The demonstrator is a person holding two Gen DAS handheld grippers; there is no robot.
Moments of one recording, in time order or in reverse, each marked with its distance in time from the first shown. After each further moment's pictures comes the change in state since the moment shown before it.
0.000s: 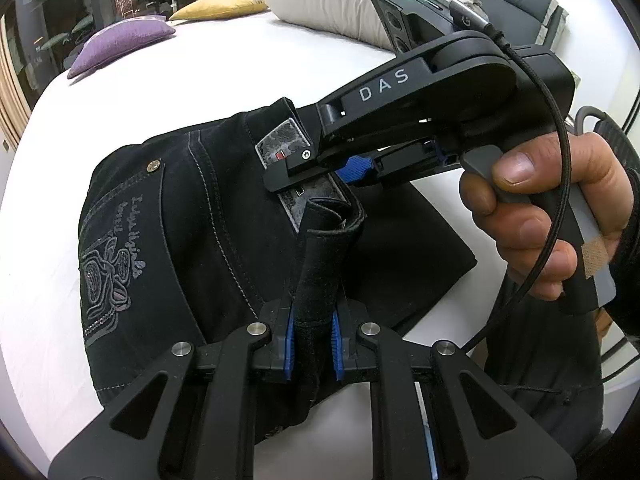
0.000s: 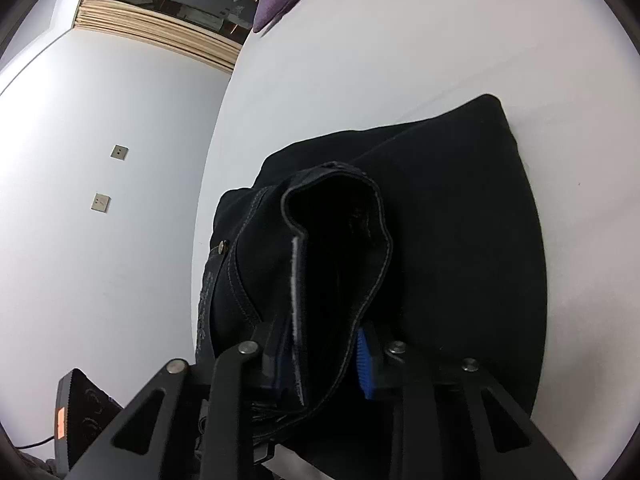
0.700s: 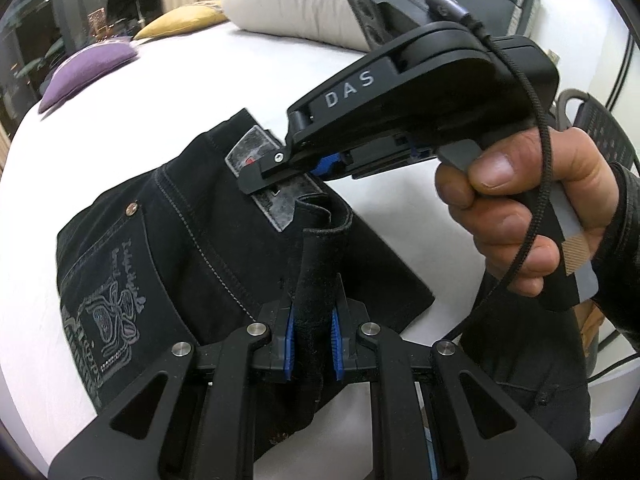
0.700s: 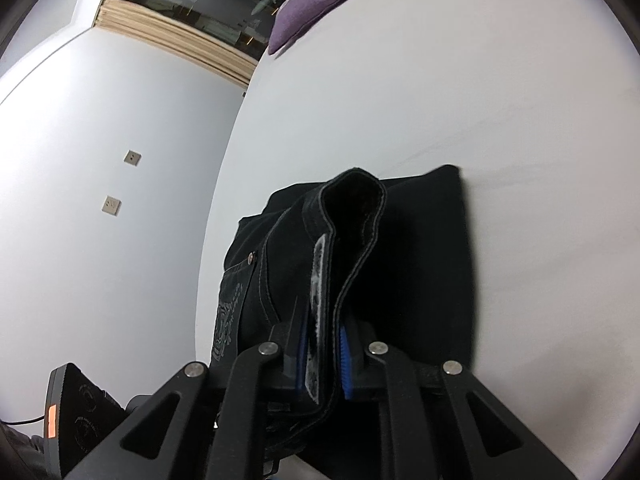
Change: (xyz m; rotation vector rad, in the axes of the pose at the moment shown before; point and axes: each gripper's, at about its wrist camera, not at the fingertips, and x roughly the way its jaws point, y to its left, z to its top) left arm 0.028 -0.043 0.051 0.106 0.007 -0.037; right arm -0.046 -0.013 0.014 -0.044 -0.068 0.029
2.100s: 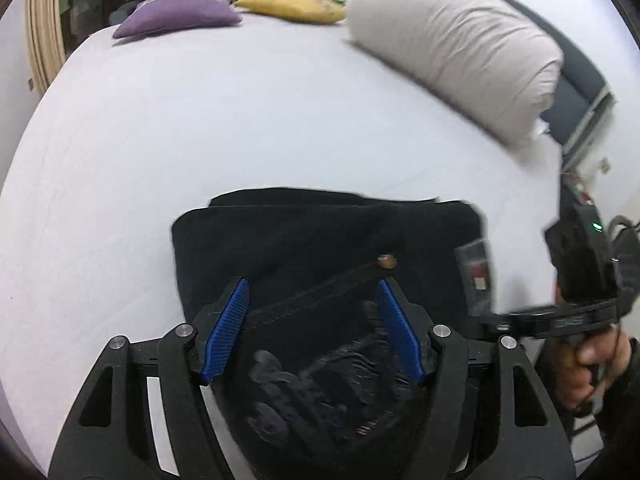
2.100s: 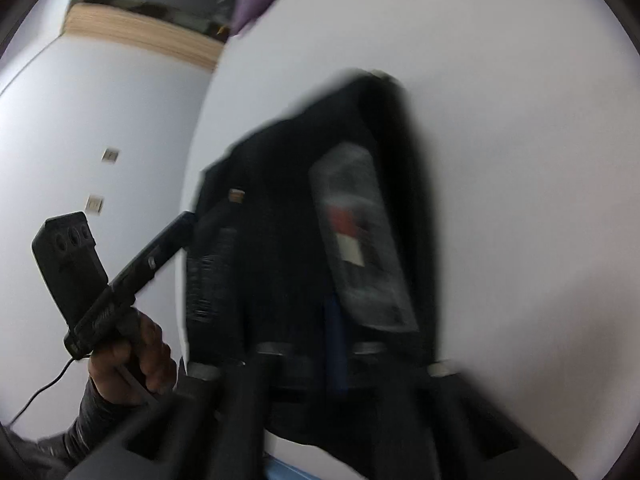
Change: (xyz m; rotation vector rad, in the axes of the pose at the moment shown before) left arm 0.010 0.185 0.020 -0.347 -0.048 0.047; right arm 0.007 -0.027 -0.046 0.124 0.074 -0.031
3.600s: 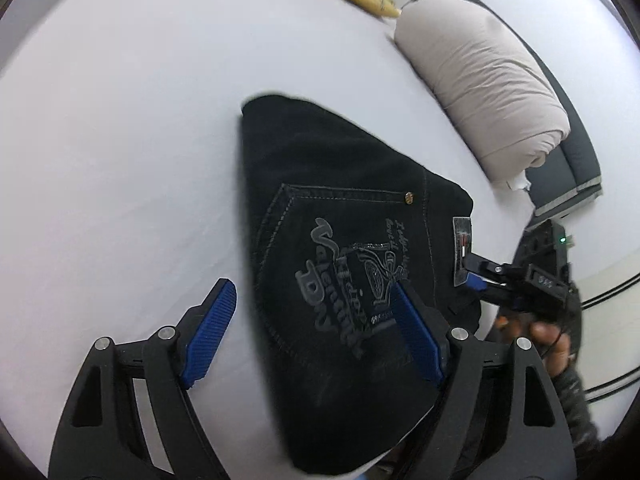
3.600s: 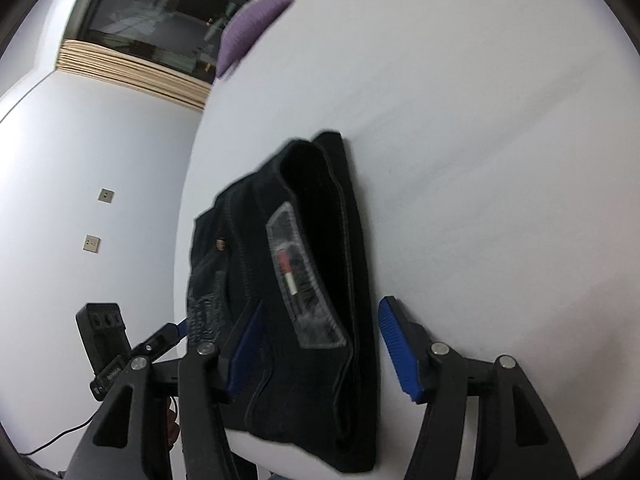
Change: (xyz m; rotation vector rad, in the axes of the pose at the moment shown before) left arm -0.013 0.093 -0.046 -0.351 0.102 -0.209; right arm -0.013 -0.012 0.007 0.031 -0.119 -0.029
